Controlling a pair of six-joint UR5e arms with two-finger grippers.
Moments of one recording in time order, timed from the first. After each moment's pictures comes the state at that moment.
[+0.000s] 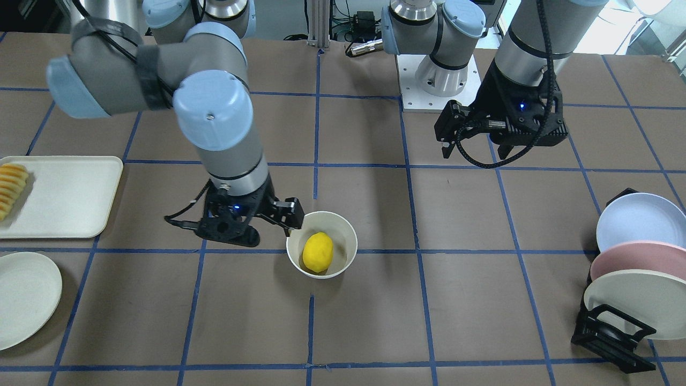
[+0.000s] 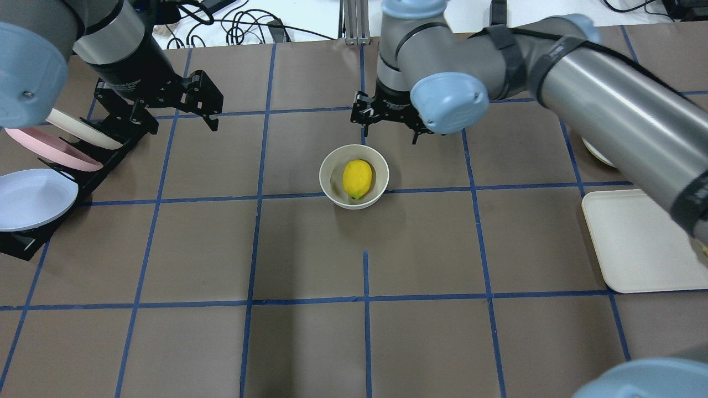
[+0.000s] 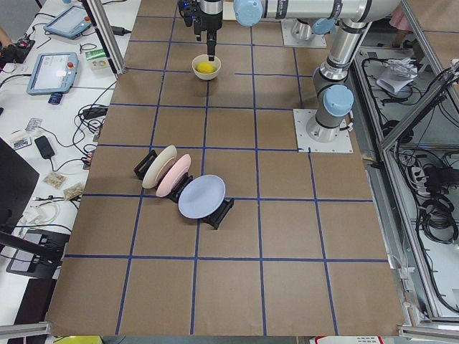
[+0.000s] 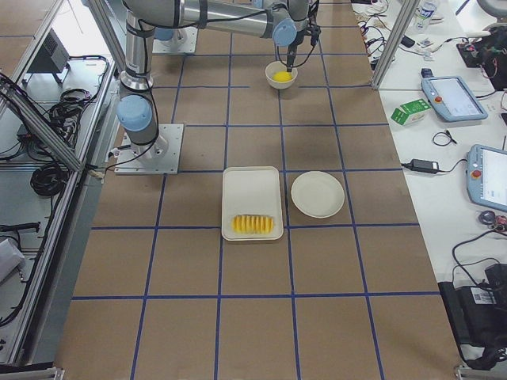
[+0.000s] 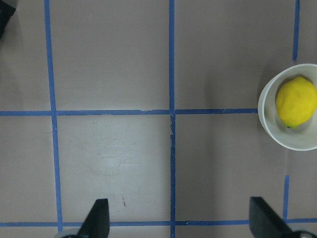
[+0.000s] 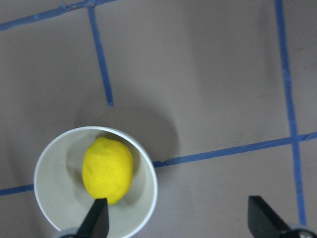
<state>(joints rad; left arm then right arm) -1.54 -1.60 -1.56 -1.52 1.56 0.03 1.77 -1.24 1.50 -1.86 -1.51 0.39</state>
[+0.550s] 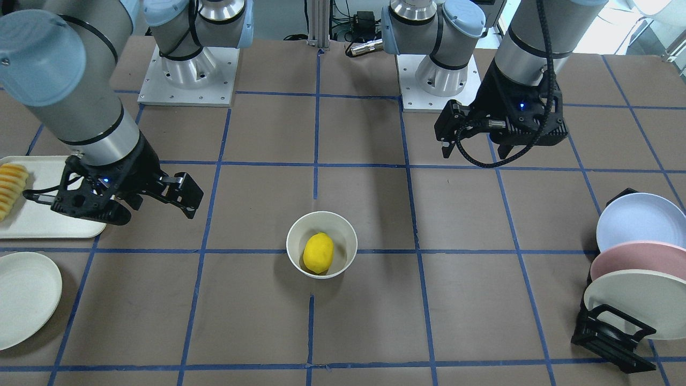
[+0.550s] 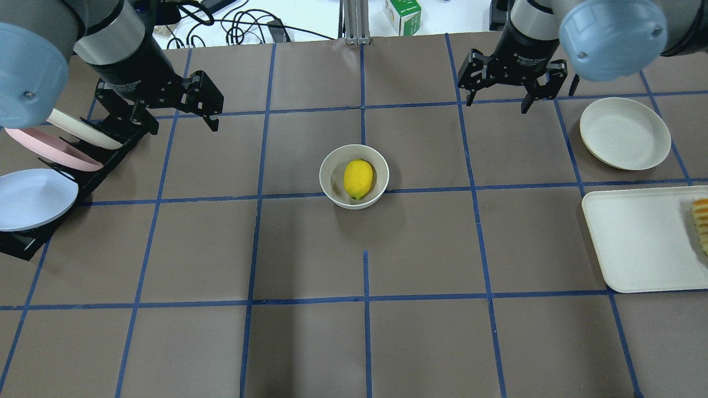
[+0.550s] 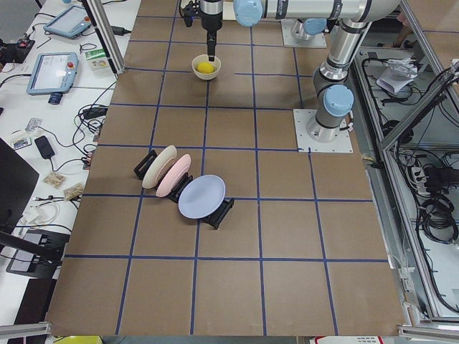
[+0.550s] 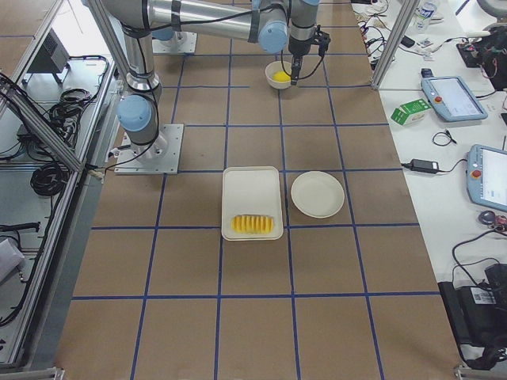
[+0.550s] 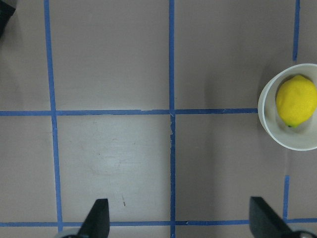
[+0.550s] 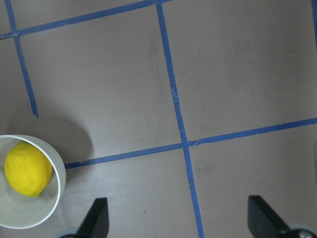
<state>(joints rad) -1.54 -1.60 -1.56 -1.52 1.56 0.03 1.55 -1.37 1.51 -1.74 -1.52 0.16</state>
